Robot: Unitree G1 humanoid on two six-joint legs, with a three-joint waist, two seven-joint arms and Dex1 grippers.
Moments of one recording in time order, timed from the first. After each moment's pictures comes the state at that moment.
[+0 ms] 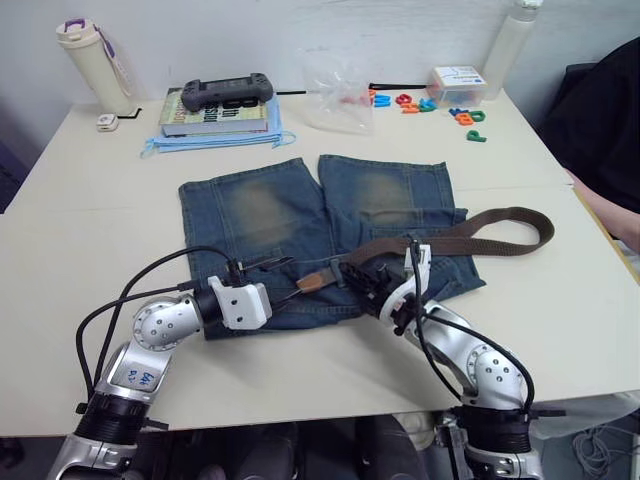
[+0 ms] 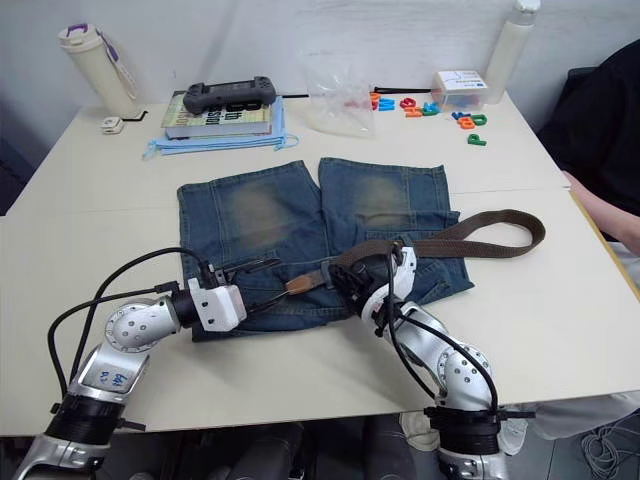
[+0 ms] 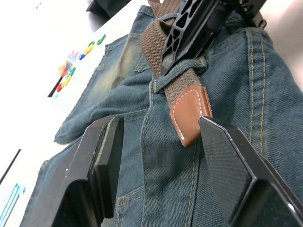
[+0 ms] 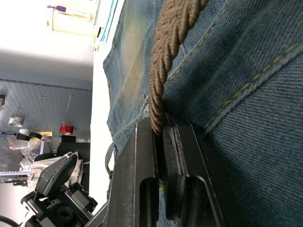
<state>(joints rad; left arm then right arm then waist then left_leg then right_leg) -0.23 0.58 -0.09 -0.05 0.09 -0.46 -0.67 -0.25 -0.09 -0.06 -0.20 1.52 0.79 -0.34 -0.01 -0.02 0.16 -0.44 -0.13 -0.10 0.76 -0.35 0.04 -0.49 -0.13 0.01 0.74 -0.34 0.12</state>
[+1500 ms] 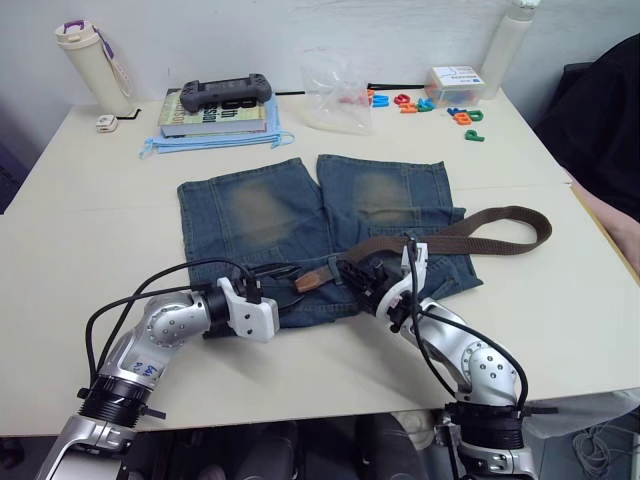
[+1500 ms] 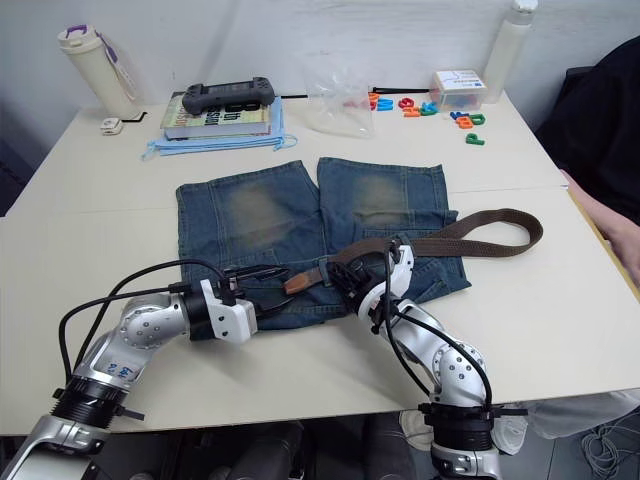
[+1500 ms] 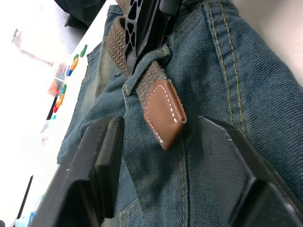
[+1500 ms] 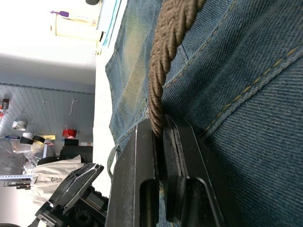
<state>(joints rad) -0.32 0.62 -0.16 0.09 0.26 -0.65 -0.59 -0.26 -0.05 -0.08 -0.20 1.48 0.79 -0.33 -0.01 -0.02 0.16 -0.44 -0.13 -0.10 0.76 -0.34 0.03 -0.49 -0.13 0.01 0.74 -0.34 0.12</state>
